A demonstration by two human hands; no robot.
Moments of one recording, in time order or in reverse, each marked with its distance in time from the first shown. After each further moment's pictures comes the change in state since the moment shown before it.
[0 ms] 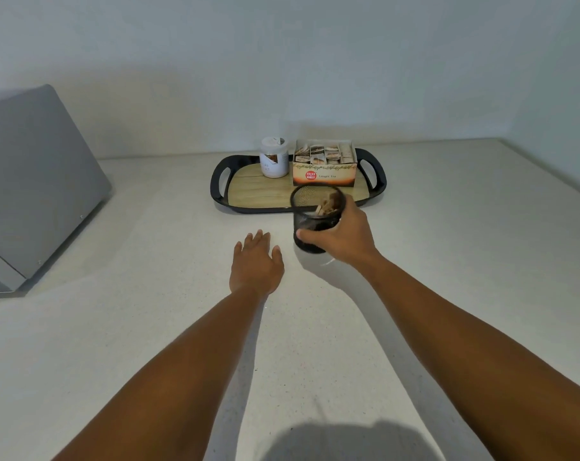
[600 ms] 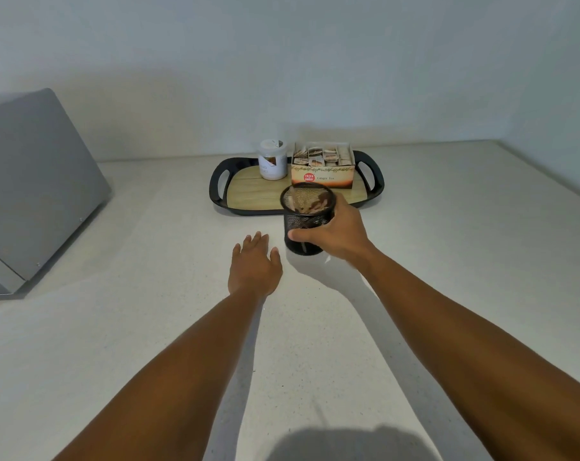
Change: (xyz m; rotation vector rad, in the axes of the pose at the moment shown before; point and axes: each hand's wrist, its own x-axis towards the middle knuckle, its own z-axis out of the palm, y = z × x) left_hand 0.002 0.001 0.000 0.011 0.007 -0.017; right_hand 0.000 -0.015 -0.004 0.105 -0.074 0.016
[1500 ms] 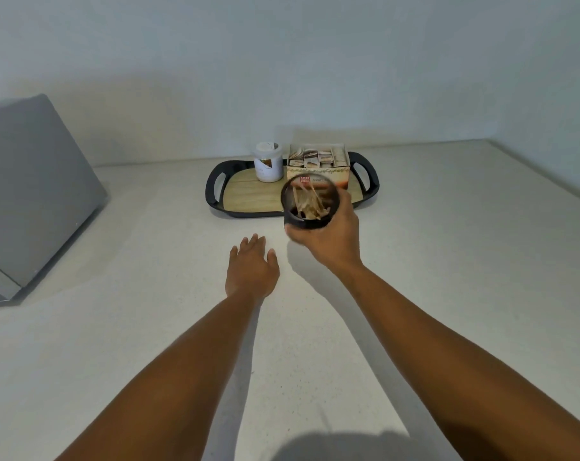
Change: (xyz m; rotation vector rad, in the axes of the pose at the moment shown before) left_hand 0.000 0.001 0.001 0.008 0.003 -0.013; right_hand -0.015 0.003 0.019 0.123 0.310 -0.126
